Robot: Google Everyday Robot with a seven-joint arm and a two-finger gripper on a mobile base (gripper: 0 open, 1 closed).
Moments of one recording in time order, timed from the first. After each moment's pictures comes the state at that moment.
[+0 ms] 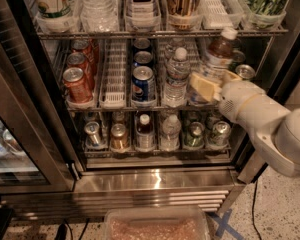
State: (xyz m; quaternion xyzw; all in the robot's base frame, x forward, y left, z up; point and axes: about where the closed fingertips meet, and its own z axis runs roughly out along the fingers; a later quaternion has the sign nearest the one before) arm 0.595 -0.166 0.905 -0.13 0.70 0.18 0.68
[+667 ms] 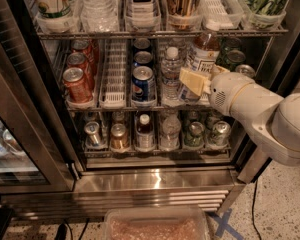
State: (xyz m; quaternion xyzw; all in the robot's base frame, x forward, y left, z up) arm 0.589 -0.120 0.923 -0.16 0.71 0.23 0.64
